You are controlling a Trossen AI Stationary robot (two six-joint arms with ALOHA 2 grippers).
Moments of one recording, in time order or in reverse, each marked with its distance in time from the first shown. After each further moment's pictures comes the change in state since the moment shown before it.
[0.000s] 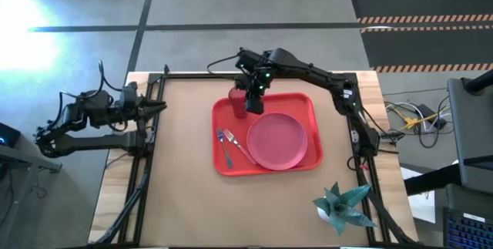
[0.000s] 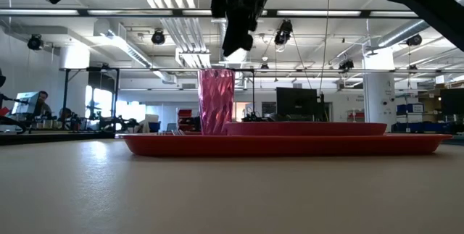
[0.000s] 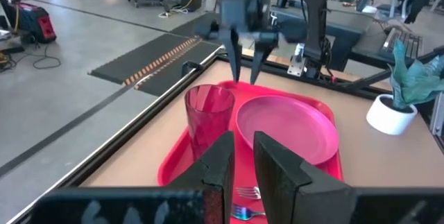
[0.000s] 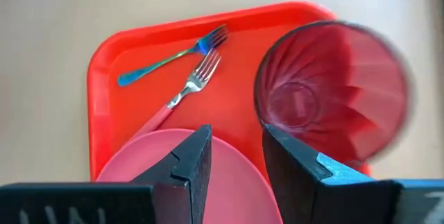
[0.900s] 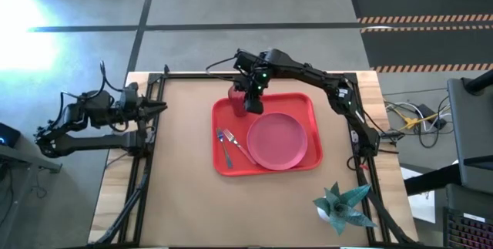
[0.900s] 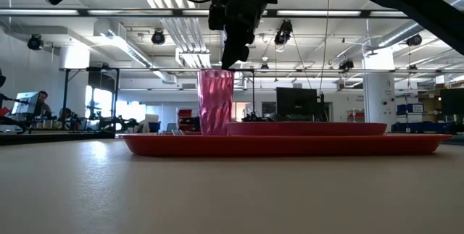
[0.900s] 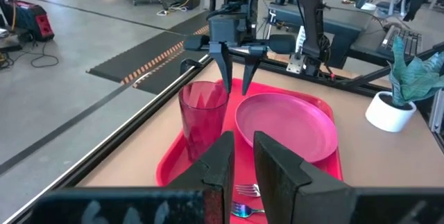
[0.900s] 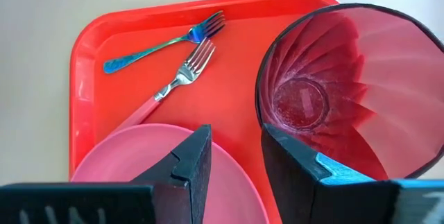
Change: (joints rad) left arm 0.000 -0.002 -0.008 -0.001 0.004 0.000; right arm -0.018 0.061 -0.001 0.006 -0.022 -0.085
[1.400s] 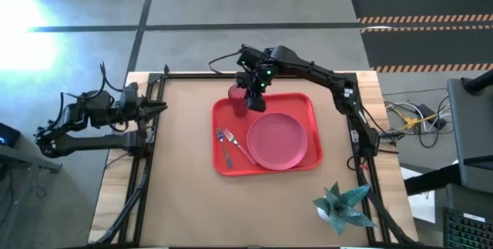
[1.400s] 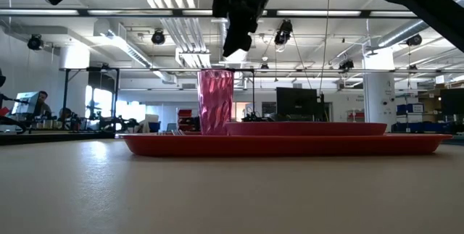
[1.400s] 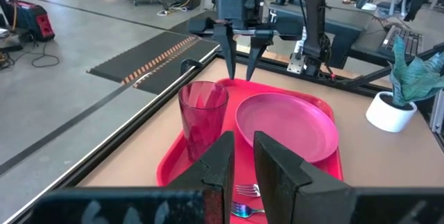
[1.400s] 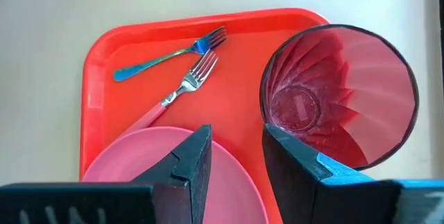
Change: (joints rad) left arm 0.000 0.000 0.000 0.000 -0.001 0.000; right arm 0.000 -0.055 0.006 -0.004 0.001 0.006
